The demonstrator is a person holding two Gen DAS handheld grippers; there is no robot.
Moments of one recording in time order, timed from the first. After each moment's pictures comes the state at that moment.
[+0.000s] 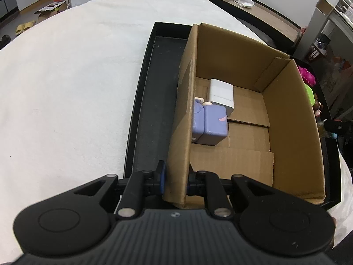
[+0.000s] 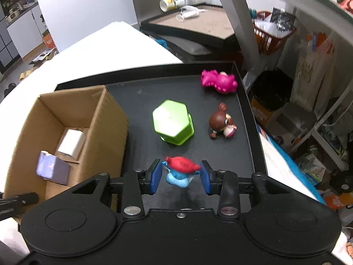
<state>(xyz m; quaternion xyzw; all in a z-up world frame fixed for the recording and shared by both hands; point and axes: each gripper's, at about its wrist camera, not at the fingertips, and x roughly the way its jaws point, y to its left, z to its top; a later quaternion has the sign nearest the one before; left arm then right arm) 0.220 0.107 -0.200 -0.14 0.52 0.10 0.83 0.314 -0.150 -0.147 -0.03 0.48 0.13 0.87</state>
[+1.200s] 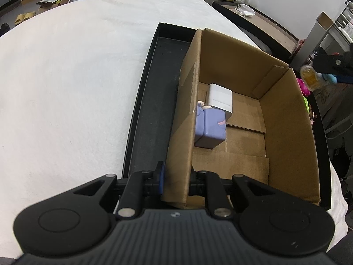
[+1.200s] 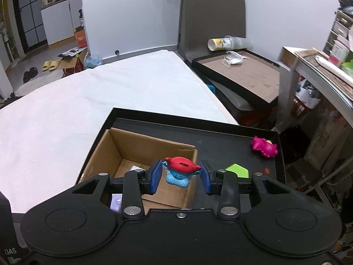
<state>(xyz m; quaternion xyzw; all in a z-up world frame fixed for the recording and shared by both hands) 0.211 0.120 -0.202 -0.18 0.51 0.08 0.84 0.298 -0.036 -0.080 -0.11 0.41 0.19 0.88</state>
